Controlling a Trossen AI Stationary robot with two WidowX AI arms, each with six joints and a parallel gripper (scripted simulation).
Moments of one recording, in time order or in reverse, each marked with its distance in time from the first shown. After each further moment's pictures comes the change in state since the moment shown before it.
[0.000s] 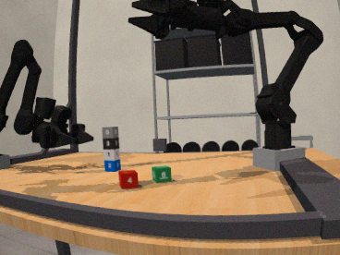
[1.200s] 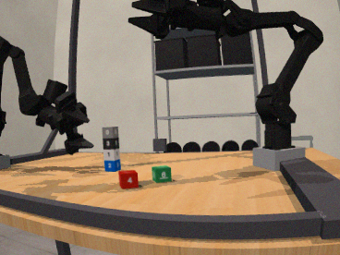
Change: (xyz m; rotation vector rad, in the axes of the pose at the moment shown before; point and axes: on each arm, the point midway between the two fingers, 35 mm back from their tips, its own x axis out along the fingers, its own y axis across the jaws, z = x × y) left arm 0.000 0.000 0.000 0.000 0.000 0.000; right arm 0.036 -0.021 0.028 -1.012 0.185 0.050
